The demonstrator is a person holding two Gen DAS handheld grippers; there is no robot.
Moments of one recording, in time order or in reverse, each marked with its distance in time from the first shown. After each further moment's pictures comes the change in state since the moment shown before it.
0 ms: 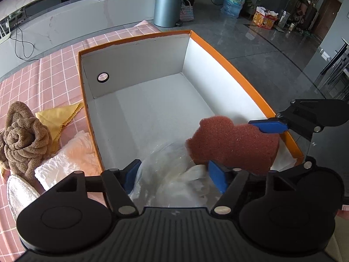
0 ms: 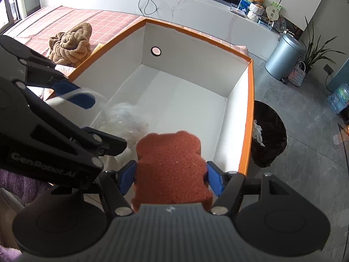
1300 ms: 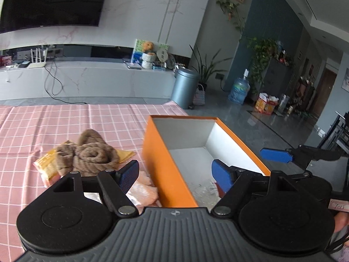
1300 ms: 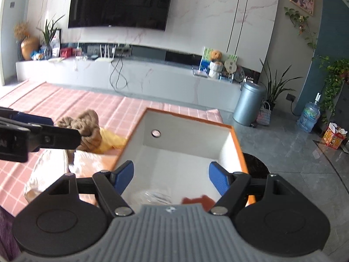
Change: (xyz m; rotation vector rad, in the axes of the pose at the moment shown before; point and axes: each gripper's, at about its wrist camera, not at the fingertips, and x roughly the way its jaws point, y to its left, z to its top) left arm -0.115 0.072 -0.071 -0.155 -0.490 -0.010; right arm -0.064 0.082 0.008 0.188 -0.424 -0.168
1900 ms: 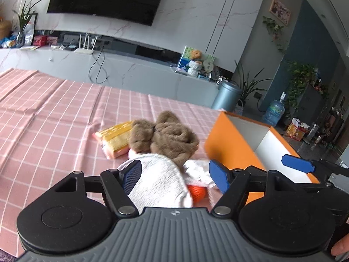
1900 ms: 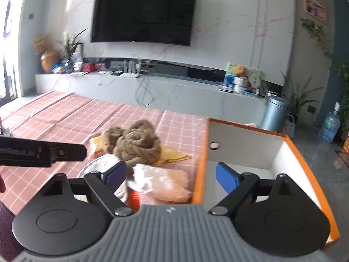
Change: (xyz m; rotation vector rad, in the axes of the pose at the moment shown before) left arm -0.033 0.097 -0.050 -0.179 -0.066 0.158; right arm 0.013 0.096 -0.013 -0.018 -0.094 0.123
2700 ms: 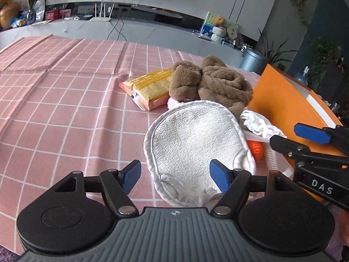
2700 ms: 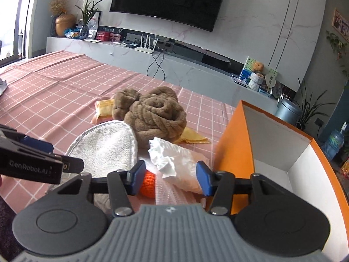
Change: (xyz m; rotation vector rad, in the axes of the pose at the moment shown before) left arm 0.043 0.050 -0.048 -0.008 0.177 0.111; right arm 0.059 0.038 -0.025 -0.156 0.089 -0.011
